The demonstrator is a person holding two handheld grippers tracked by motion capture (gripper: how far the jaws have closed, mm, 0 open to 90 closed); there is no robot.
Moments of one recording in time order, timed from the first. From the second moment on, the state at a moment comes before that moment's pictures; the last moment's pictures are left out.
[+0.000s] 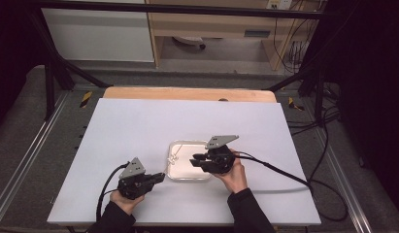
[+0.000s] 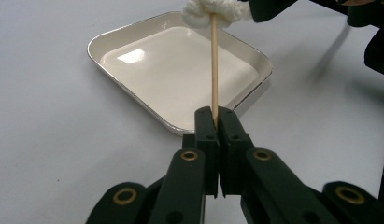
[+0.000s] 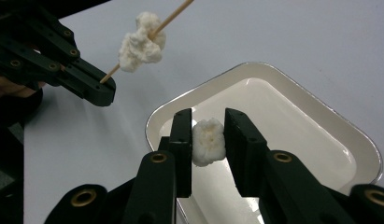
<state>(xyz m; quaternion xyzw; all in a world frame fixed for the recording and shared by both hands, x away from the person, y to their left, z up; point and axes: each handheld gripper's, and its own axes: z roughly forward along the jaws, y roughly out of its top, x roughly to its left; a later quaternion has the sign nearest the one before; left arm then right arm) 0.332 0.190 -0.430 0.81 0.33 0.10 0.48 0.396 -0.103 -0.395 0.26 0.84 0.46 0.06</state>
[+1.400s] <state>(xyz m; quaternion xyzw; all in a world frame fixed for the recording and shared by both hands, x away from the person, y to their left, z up) 0.330 0.184 -0.430 0.81 0.31 0.10 0.48 0.416 -0.123 -0.357 0.31 0.75 0.59 -0.01</state>
